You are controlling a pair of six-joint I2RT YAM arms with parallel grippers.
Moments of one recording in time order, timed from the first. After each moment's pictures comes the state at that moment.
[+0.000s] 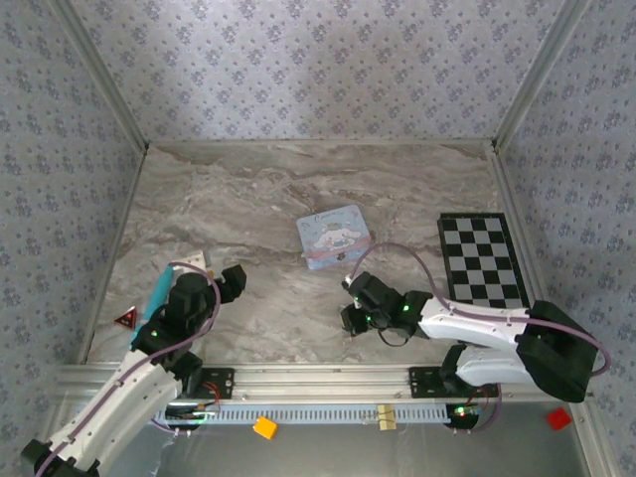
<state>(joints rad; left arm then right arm) -0.53 0.44 0.28 -0.34 -0.26 -0.64 0.99 1.20 0.50 -0.25 -0.04 0.57</state>
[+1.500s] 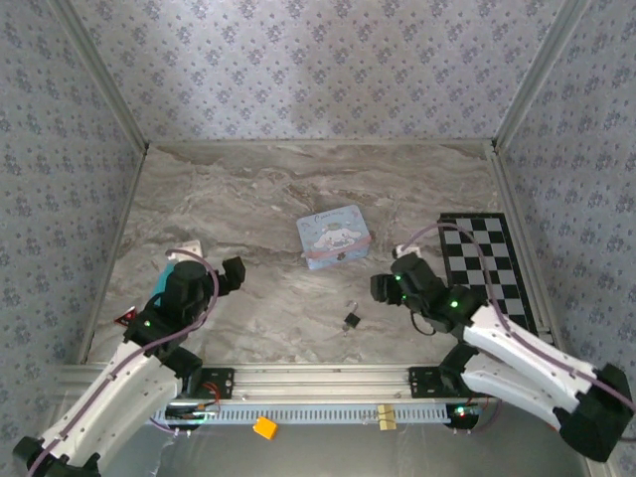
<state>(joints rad) -0.52 0.53 0.45 -0.49 -0.35 -0.57 0.74 0.80 0.57 -0.57 0.26 0.55</state>
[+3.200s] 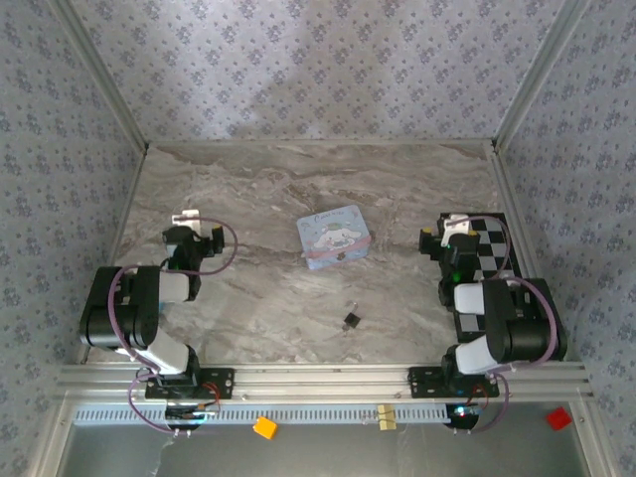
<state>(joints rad) -0.01 1.54 0.39 0.73 -0.14 -0.01 0.01 1.48 0.29 0.82 0.17 -0.04</state>
